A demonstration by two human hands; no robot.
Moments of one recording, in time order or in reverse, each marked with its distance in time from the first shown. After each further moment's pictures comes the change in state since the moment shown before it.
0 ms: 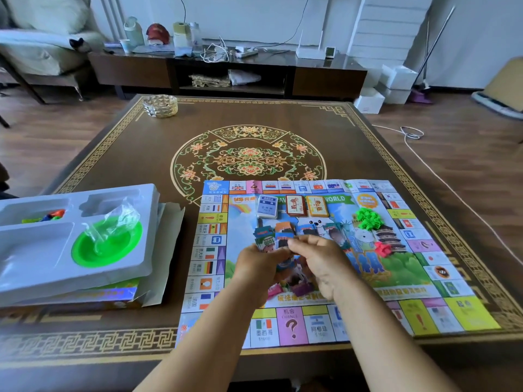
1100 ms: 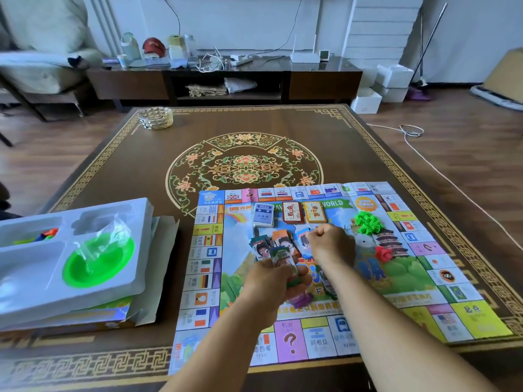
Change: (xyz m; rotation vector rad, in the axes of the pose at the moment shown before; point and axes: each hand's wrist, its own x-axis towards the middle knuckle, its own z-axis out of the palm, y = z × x) left_hand -0.005 -0.006 0.018 0.014 -0.148 -0.026; right_hand 0.068 0.004 -0.019 -0.692 0.483 -0.045
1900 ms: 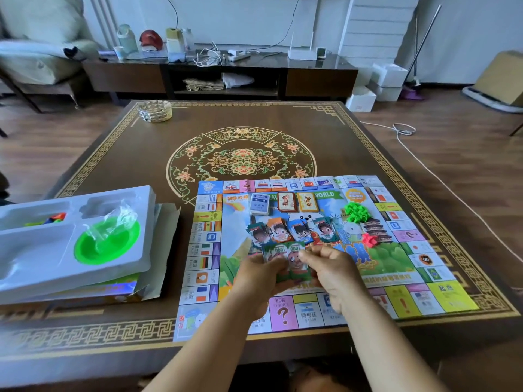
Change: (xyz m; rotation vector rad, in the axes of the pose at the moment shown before) left_hand -0.025 -0.012 -0.007 -0.035 0.040 0.004; right_hand -0.091 0.024 -0.045 0.690 -0.325 0.082
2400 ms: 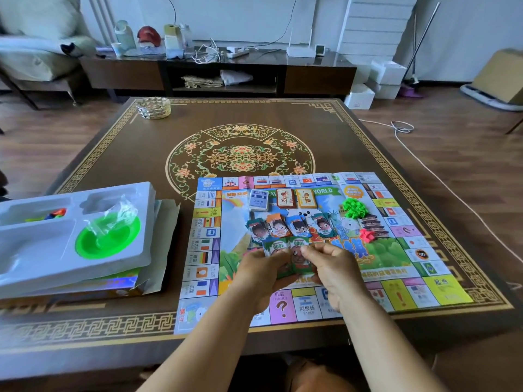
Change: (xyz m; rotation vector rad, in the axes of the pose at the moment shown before) left_hand -0.001 0.000 0.002 -0.044 -0.034 -0.047; right_hand -0.009 -0.002 -0.001 0.032 0.057 0.015
